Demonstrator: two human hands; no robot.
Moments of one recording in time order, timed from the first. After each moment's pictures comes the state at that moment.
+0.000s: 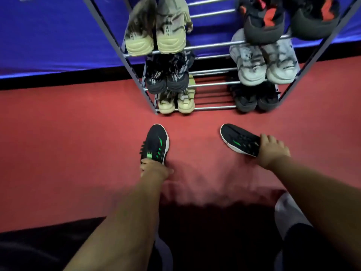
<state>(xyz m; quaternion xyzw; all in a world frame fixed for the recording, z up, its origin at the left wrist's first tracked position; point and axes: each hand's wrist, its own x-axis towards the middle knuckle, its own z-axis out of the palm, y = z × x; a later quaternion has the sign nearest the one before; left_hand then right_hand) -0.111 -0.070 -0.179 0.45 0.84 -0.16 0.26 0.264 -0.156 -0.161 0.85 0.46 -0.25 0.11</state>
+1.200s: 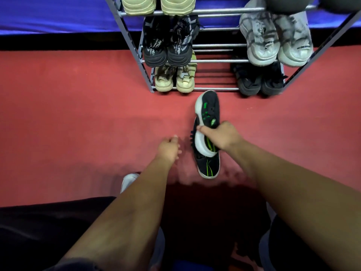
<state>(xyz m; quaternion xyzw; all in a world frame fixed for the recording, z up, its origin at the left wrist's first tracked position) -0.064 -0.084 -0.211 0.35 0.73 0.15 0.56 0.130 -0.111 -0.132 0.78 0.37 -0.46 -0.20</state>
